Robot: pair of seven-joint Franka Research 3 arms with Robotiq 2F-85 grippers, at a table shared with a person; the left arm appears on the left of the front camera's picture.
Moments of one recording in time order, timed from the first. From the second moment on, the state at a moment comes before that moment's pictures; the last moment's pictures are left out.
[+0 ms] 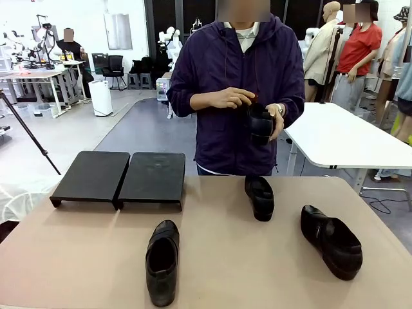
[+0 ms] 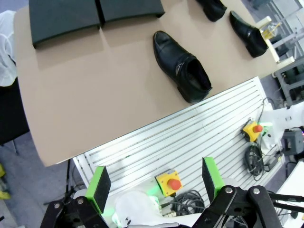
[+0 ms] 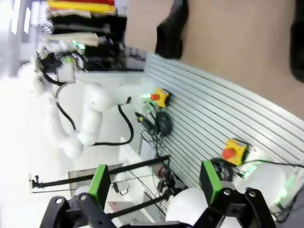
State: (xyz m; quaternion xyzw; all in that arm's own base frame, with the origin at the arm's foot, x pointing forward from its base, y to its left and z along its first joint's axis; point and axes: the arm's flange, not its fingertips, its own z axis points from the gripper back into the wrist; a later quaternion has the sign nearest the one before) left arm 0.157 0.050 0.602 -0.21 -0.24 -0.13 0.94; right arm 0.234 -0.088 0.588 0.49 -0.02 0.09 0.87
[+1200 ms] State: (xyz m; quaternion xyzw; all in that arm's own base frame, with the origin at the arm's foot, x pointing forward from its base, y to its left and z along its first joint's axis) left arm 0.157 0.050 0.602 -0.21 -0.24 -0.13 0.94; right arm 0.223 -0.107 0.559 0.45 -0.05 0.05 0.89
